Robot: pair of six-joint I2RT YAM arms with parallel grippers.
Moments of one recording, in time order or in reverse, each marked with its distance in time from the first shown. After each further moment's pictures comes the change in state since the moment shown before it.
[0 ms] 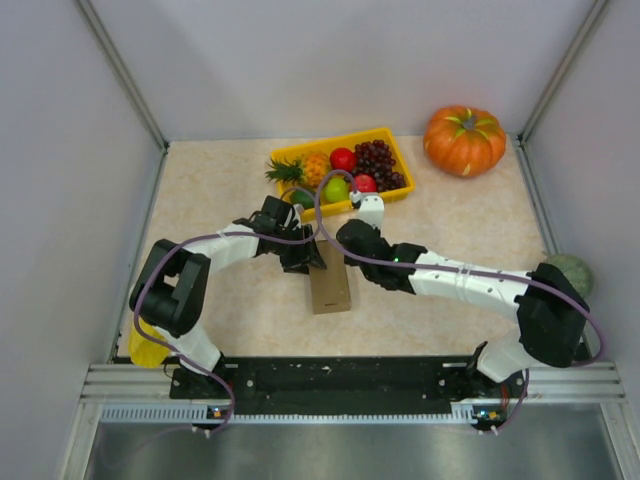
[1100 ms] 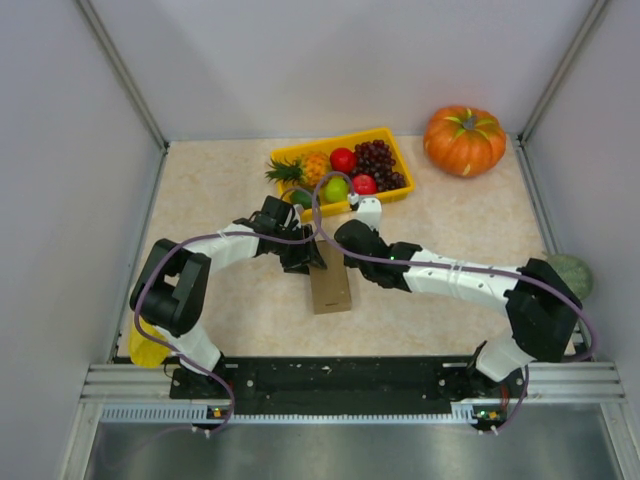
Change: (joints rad) left arm 0.000 0.004 0.000 0.002 0.005 -0.009; right arm -0.023 0.044 -0.001 -0.003 -0.034 0.011
